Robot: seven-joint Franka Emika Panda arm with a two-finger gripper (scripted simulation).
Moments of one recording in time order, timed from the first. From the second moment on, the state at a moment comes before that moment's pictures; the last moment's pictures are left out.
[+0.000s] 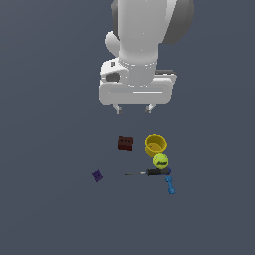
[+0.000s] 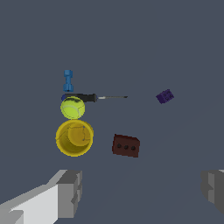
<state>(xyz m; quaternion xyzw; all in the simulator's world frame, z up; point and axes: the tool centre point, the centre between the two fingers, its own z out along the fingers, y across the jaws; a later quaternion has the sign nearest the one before) 0.003 0.020 0.318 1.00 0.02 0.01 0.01</state>
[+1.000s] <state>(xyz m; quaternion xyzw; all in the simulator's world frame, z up) 0.006 0.025 0.297 1.00 0.02 0.00 0.00</state>
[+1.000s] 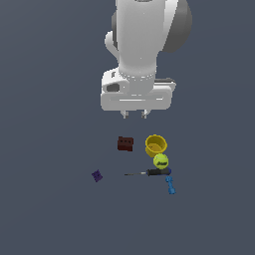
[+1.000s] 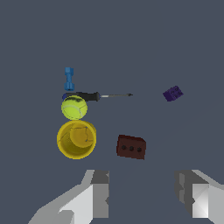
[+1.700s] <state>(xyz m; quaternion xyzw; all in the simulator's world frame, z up) -0.009 0.073 0.157 0.99 -0.08 -0.06 -0.07</state>
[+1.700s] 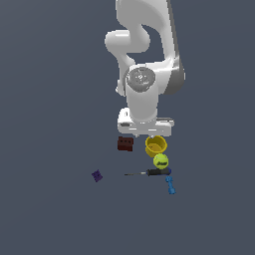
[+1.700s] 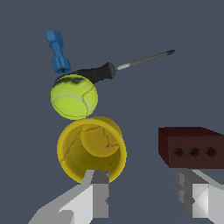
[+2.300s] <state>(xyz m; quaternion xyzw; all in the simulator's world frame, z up) -0.032 0.091 0.088 0.98 -0.15 -0.09 -0.09</state>
